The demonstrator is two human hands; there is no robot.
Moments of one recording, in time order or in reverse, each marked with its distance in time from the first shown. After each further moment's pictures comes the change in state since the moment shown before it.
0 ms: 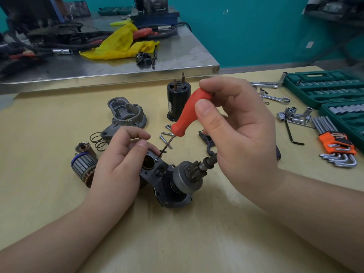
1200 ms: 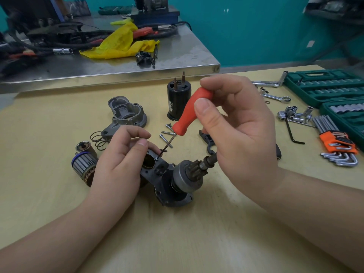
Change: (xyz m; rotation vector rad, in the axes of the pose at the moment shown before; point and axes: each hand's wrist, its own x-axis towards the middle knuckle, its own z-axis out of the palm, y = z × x) left_hand -0.001 0.002 0.001 0.029 0.016 -0.005; right_hand 0.001 -0.004 0.001 -0.021 0.010 0.030
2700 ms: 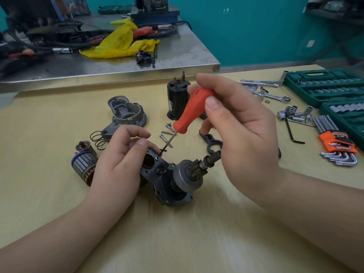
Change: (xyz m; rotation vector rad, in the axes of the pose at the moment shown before) left_hand 0.000 0.001 0.000 -0.017 -0.006 0.010; right_hand -0.002 0.002 -0.002 0.082 0.007 0.084
